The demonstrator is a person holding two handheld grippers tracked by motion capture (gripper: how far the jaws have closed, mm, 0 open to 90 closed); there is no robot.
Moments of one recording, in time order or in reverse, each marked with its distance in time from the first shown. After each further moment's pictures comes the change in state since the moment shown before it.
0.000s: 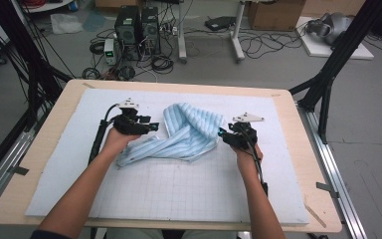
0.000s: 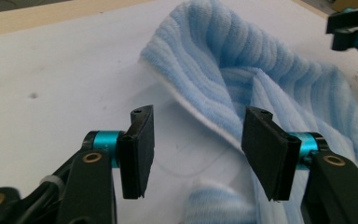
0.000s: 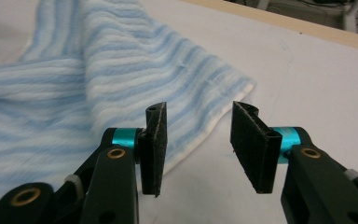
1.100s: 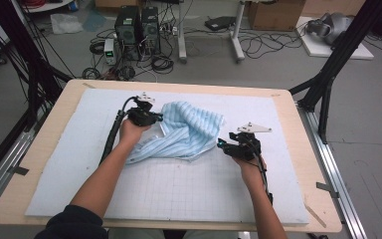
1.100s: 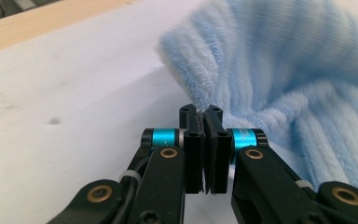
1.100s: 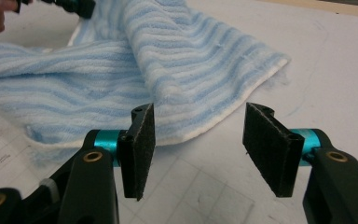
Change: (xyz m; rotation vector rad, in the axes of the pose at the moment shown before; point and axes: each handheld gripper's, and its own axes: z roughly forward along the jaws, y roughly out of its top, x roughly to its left) left arm 0.021 0.015 0.035 0.070 0.143 0.039; right arm 0.008 -0.021 -0.021 -0.024 0.117 0.037
